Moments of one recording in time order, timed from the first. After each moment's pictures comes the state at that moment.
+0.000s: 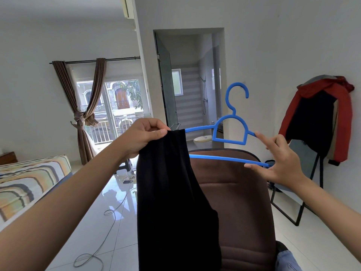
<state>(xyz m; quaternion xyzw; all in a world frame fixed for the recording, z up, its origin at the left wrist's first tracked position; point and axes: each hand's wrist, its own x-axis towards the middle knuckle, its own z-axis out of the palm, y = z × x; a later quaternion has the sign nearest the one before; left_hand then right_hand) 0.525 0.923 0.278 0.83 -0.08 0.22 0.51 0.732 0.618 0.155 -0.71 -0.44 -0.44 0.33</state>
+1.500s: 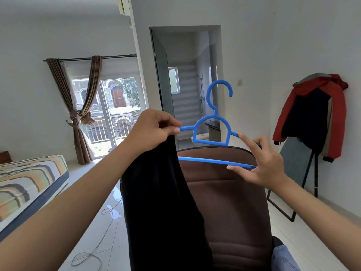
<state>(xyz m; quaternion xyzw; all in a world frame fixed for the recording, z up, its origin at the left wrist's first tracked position) 0.528 0.874 0.284 0.89 -0.02 0.37 0.27 0.709 0.644 0.150 -0.67 -0.43 -0.51 0.31</state>
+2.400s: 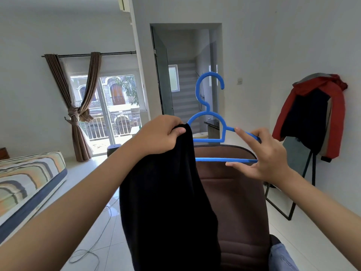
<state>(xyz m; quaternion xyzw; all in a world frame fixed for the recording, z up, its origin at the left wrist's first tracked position) 0.528 0.866 0.282 0.96 -0.01 0.27 0.05 0.698 0.644 0.170 -0.63 -0.46 -0.57 0.25</state>
